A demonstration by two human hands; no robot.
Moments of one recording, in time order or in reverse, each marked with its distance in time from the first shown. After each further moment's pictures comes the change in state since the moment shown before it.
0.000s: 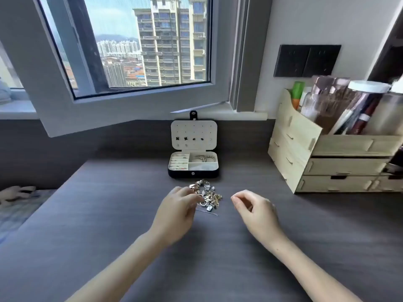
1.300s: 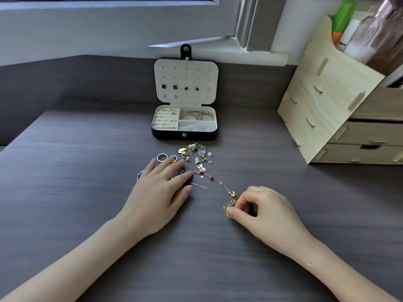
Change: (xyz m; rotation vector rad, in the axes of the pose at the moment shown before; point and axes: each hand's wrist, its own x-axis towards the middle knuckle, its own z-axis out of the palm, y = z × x) left_hand -0.010 -0.019 0.009 0.273 -0.294 0.018; right_hand -0.015 0.002 -0.010 -0.239 -0.375 0.059
